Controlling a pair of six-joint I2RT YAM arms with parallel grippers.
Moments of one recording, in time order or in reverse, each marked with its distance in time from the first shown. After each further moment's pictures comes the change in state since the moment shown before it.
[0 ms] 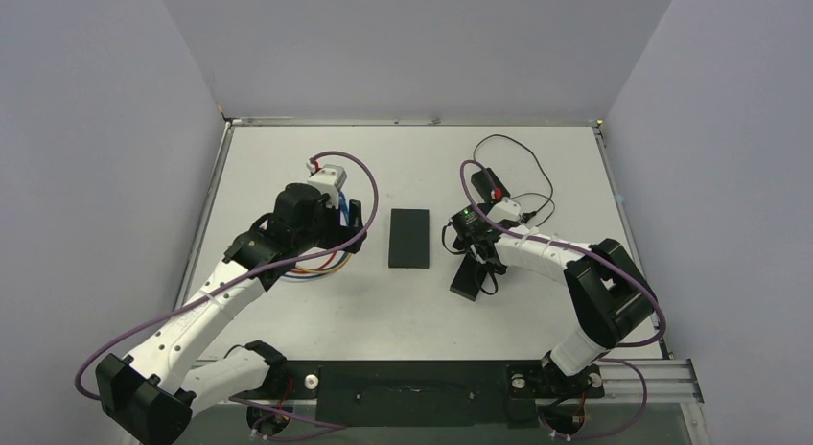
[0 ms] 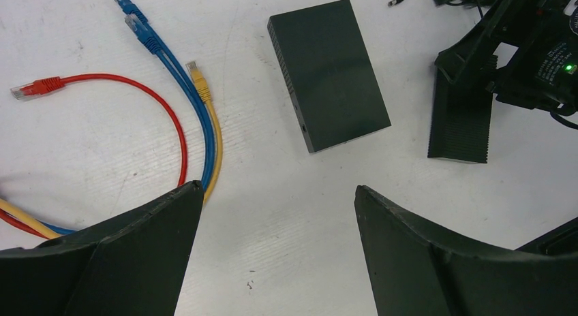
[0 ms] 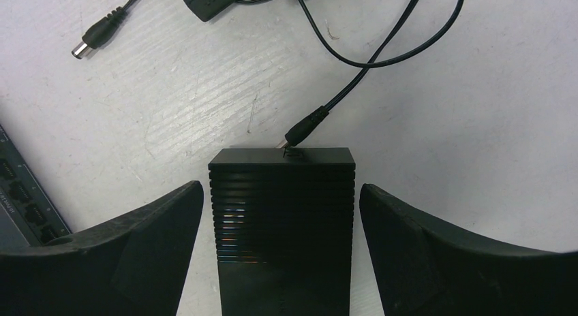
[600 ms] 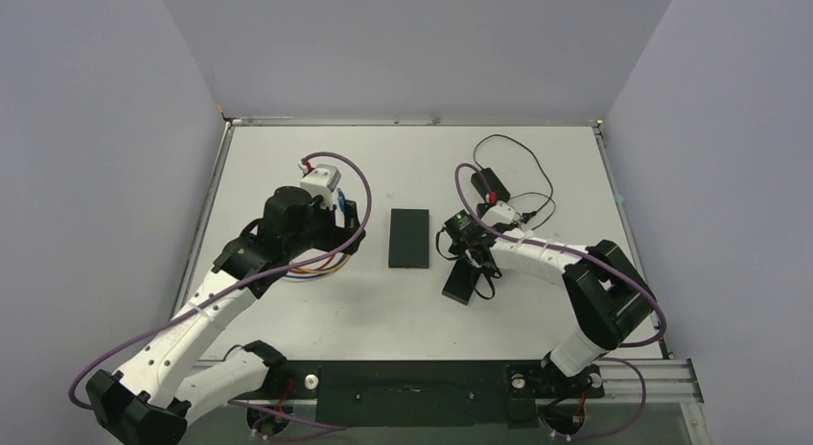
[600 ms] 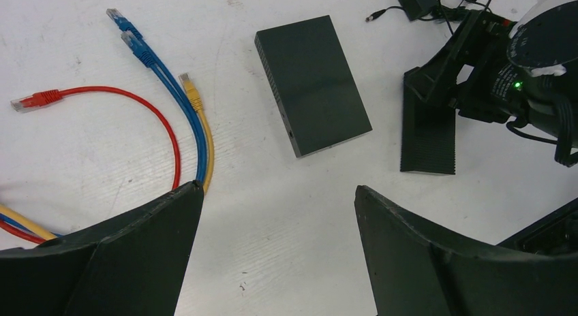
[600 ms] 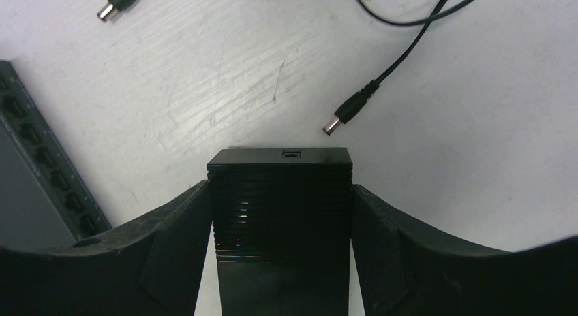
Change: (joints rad) left arm 0.000 -0.059 -0.002 0.000 0.021 -0.006; right arm 0.041 -0.001 0.000 0.003 -0.016 0.053
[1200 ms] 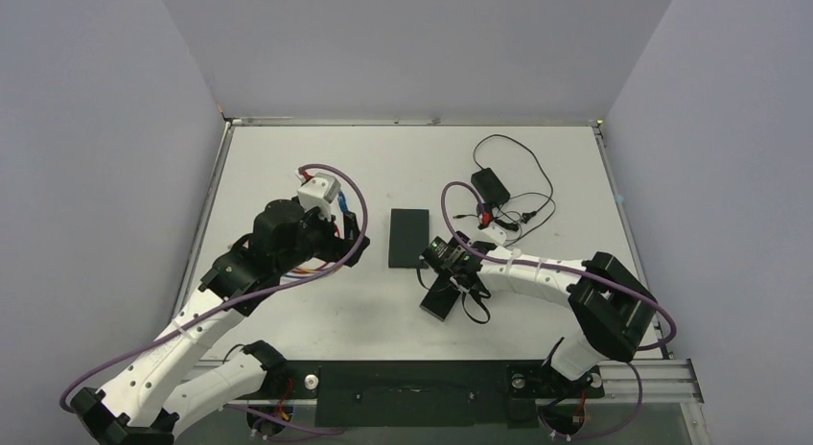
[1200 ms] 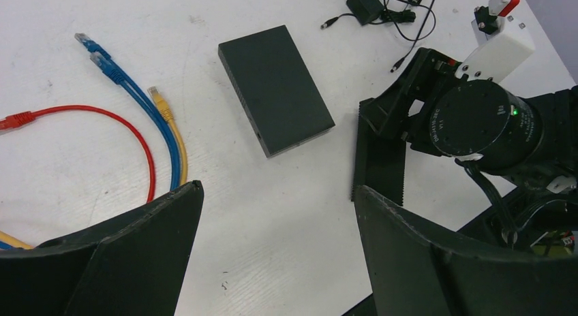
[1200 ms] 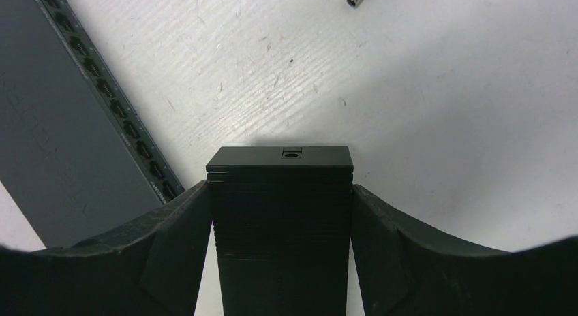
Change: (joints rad) left arm -0.071 -0.115 -0.019 0.001 0.009 -0.009; right arm 0.241 -0.051 0.001 -0.159 0.081 0.377
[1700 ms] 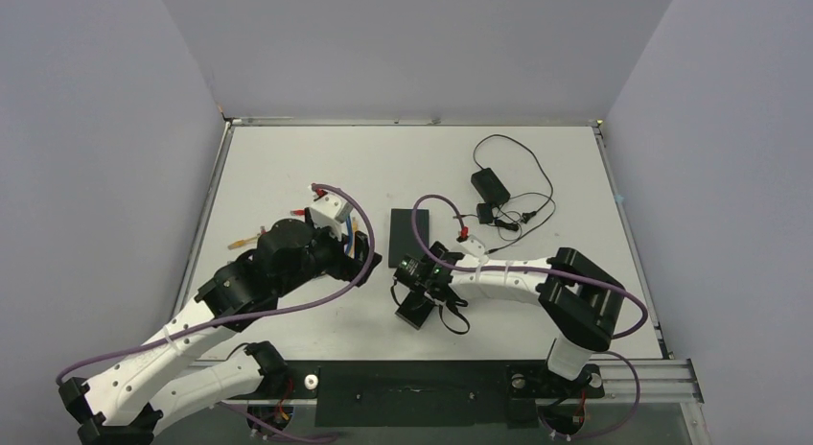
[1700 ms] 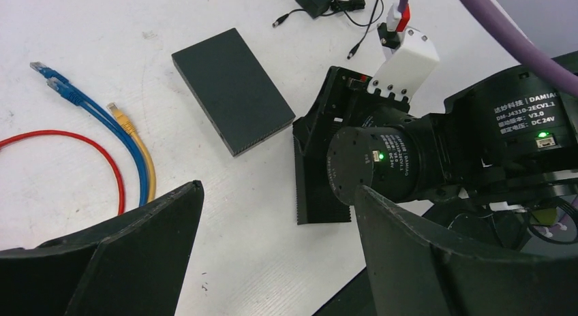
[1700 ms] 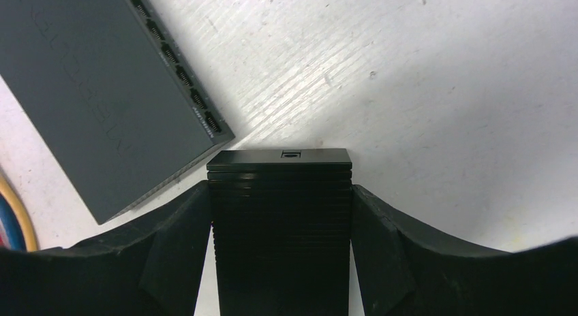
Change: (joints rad) left arm -0.208 -0.060 -0.006 -0.001 -0.091 0.002; right arm 0.166 0.137 0.101 -0.055 0.043 0.252
